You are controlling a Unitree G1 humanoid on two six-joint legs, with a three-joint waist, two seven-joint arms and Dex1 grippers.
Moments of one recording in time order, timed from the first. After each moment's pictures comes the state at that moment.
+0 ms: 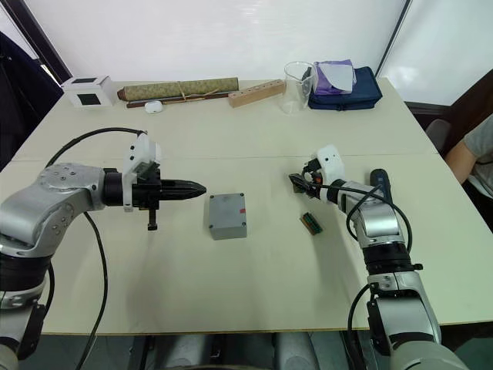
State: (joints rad) left arm -0.54 0.78 -0.02 -0.32 -0.56 0.78 -1.04; right arm -0.59 -0.46 -0.01 0.29 0.22 0.49 0.60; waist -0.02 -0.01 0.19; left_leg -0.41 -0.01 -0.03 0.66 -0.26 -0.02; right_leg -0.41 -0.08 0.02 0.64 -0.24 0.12
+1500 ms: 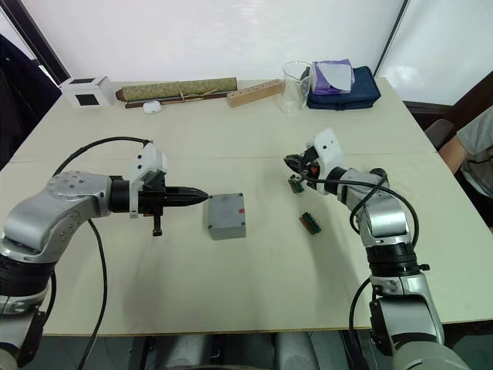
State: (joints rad) left arm -0.50 0.78 -0.06 -0.31 -0.55 0.74 -1.02; right arm -0.58 -0.49 -0.02 -0.02 0.32 0.60 0.69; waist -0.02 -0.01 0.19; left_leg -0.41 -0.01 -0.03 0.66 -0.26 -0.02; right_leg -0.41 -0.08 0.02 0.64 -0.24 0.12
